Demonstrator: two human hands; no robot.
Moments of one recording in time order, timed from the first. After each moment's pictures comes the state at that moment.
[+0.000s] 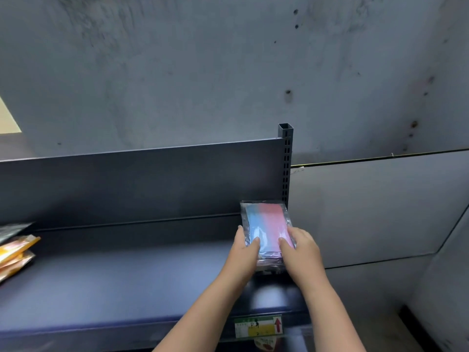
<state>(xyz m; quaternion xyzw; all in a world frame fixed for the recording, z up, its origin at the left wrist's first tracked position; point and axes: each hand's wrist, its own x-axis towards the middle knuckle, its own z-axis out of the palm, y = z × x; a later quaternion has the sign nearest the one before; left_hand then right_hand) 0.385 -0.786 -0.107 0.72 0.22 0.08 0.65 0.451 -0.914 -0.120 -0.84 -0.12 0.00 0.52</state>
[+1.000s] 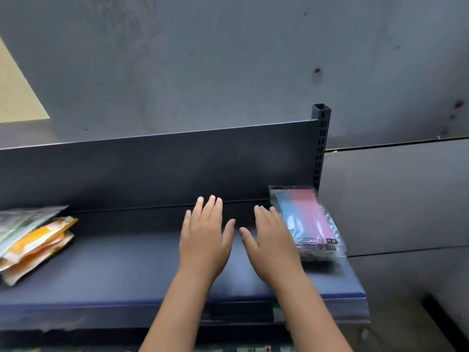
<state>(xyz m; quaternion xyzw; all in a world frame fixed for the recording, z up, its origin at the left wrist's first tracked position) 0.306 -0.672 -0.092 0.95 0.22 0.22 0.08 0.379 -0.812 -0.103 -0.89 -0.30 -0.02 0.33</state>
